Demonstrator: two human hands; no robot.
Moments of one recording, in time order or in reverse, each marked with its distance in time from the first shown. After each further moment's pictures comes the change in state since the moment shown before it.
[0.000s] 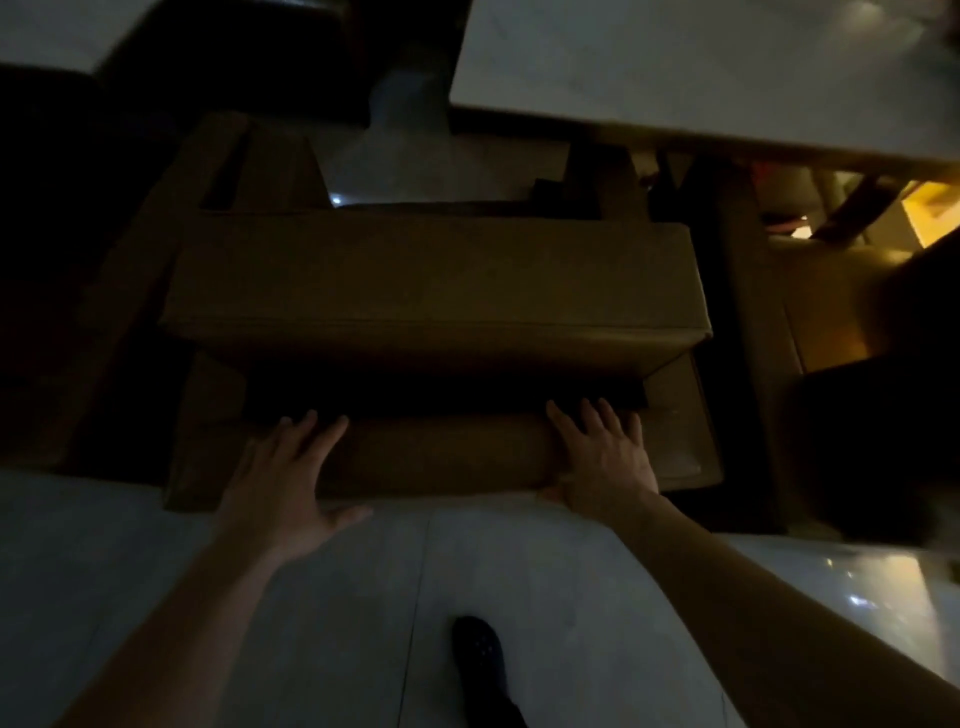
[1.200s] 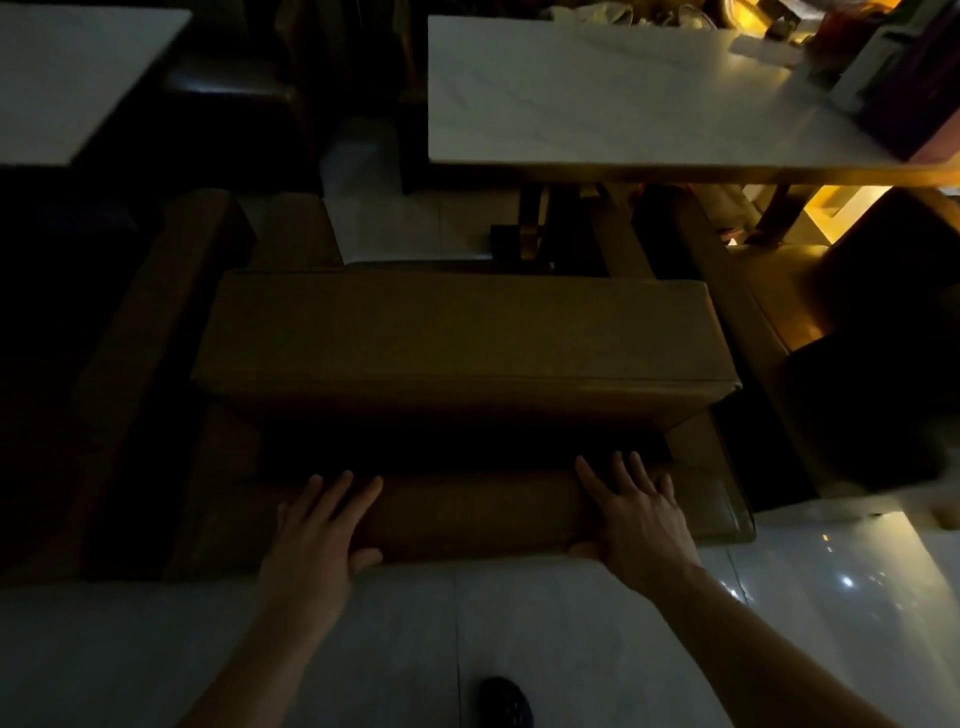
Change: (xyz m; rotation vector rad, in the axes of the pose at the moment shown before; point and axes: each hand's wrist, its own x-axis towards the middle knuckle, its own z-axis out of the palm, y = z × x) left_hand 0.008 -0.080 0.033 -0.041 0.174 0.239; right_hand -0.051 -0.083 0.041 0.044 0.079 0.188
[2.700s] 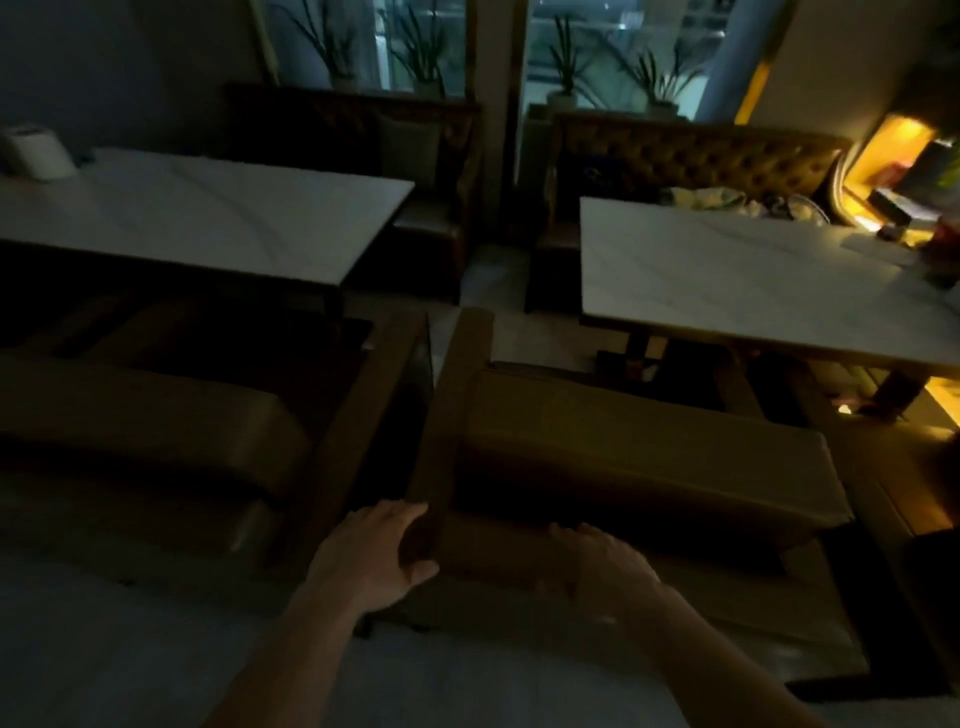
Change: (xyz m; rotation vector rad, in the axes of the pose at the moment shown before) left_hand -0.072 -0.120 -0.226 -0.135 -0.147 -0.177; right_hand -0.040 -0.255 -0.169 0.066 -0.181 -0.252
